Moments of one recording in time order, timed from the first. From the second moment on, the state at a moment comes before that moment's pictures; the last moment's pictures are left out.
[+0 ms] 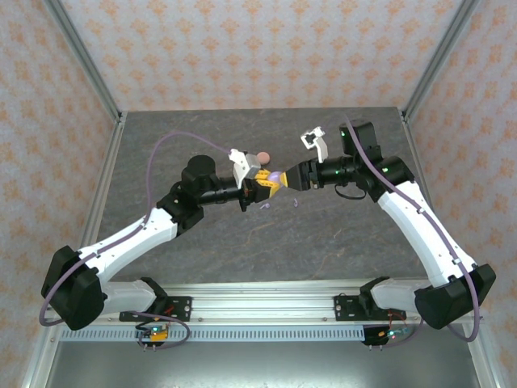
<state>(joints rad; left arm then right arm) -0.62 1.24 0.88 0.23 0.60 -0.06 0.41 1.24 1.34 -0.79 -0.82 0.20</state>
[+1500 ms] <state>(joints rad) -0.65 1.24 0.78 0.20 0.49 -0.05 0.41 1.33 1.26 -0.79 -0.21 0.39</state>
